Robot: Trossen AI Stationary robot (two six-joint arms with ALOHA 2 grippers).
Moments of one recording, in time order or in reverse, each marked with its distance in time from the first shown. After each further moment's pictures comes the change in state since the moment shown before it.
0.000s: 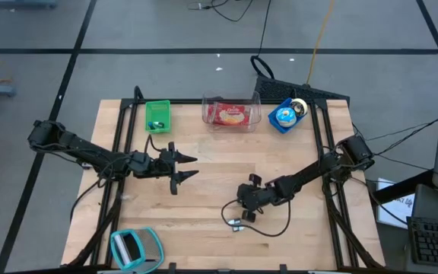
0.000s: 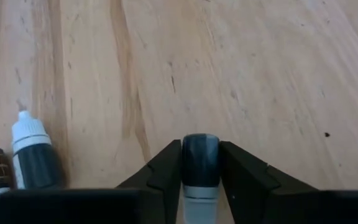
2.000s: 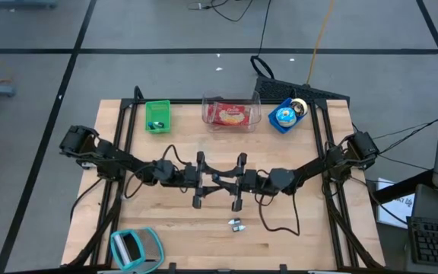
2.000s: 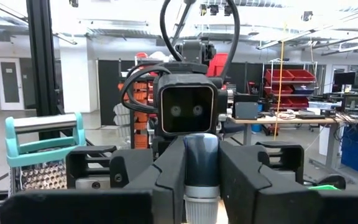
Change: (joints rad) left arm -0.013 0.475 0.290 0.400 0.162 0.208; right arm -0.039 -0.076 0.000 1.139 0.160 -0.643
